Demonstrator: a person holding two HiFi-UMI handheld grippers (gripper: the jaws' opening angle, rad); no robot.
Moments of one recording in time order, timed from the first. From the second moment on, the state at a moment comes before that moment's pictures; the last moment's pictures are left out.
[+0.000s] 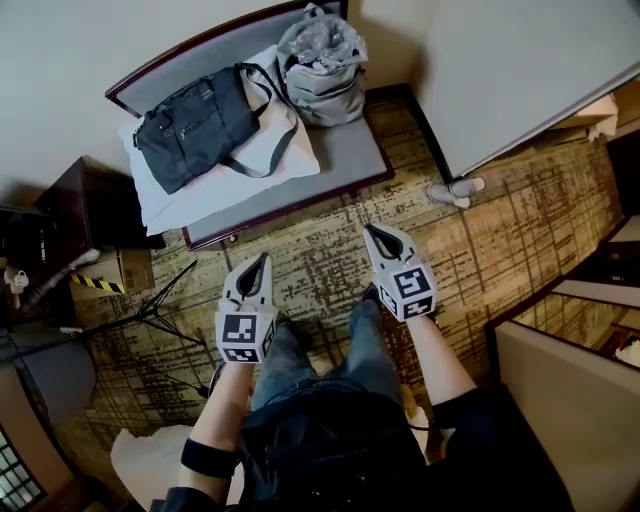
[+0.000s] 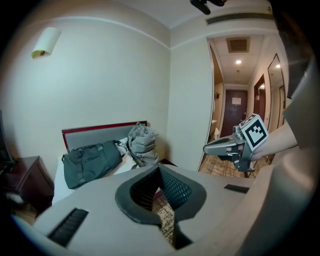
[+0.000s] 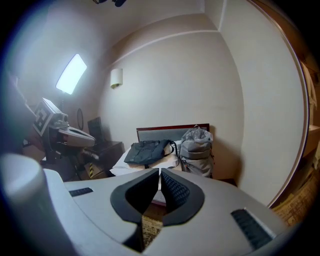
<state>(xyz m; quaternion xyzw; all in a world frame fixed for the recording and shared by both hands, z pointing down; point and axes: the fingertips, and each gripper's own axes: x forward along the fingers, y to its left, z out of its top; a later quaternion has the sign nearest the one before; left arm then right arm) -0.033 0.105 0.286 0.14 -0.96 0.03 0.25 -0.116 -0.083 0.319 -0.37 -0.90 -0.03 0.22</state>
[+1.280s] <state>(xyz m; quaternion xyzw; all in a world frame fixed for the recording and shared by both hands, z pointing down) -0.159 -0.017 0.633 0.25 -0.92 0.10 0.27 -0.253 -0.126 0.793 -0.14 -0.87 0.33 0.34</state>
